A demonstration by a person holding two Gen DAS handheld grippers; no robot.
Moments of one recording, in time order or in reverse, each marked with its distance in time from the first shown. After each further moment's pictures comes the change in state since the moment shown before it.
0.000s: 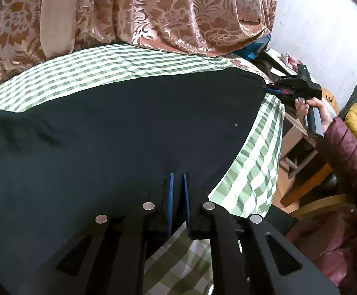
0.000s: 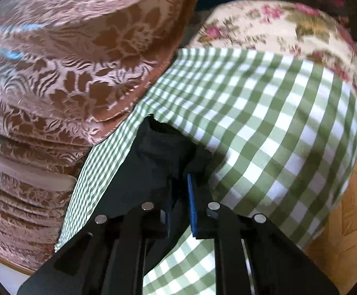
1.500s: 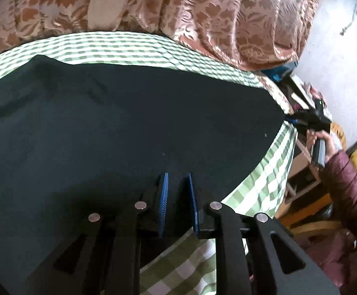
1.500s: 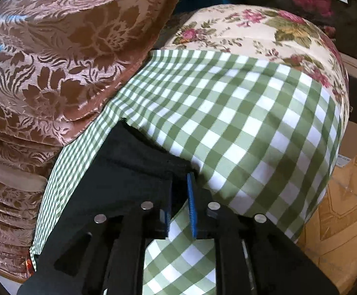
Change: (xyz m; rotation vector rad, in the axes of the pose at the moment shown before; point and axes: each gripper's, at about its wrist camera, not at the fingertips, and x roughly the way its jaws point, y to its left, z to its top) left arm -0.019 0.043 -0.025 -0.231 -0.031 0.042; right arm 0.020 -0.020 0.000 -0.025 -0.017 -0.162
